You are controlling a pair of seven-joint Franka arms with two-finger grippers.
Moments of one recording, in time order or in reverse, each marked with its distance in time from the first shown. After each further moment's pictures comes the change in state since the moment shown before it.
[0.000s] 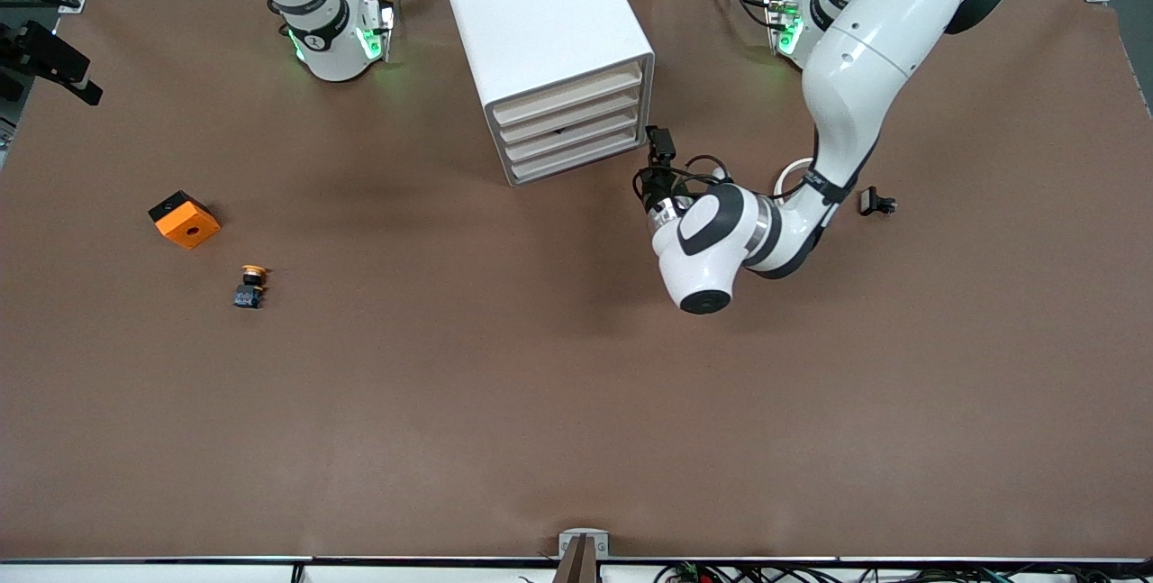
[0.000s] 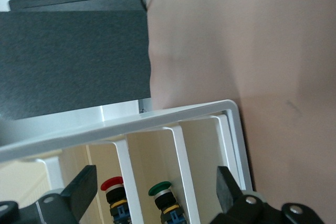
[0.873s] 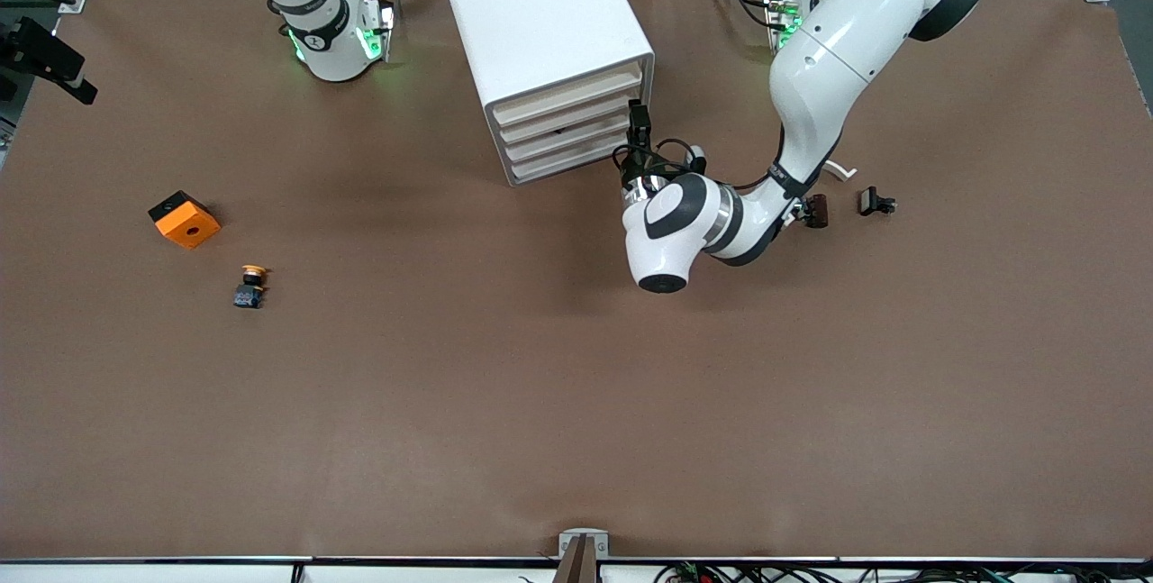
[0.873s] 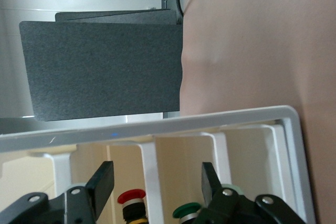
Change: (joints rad) left arm -0.069 0.020 0.000 0.000 -0.060 -0.084 -0.070; right arm 0.000 0.004 0.001 0.012 0.000 0.006 0.001
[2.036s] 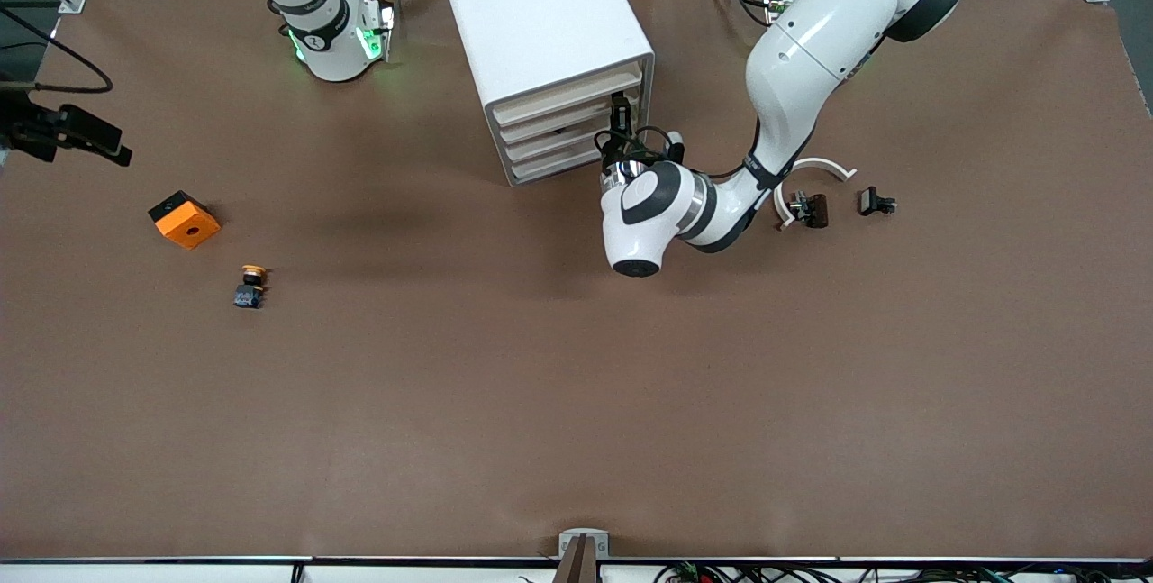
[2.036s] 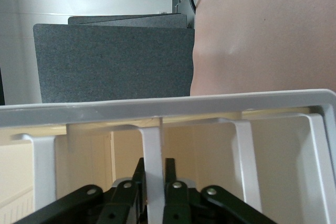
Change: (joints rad) left arm -0.064 0.020 0.006 0.000 -0.035 0.001 -0.033; right arm 0.004 0.202 0.001 0.071 -0.002 0.015 0.001
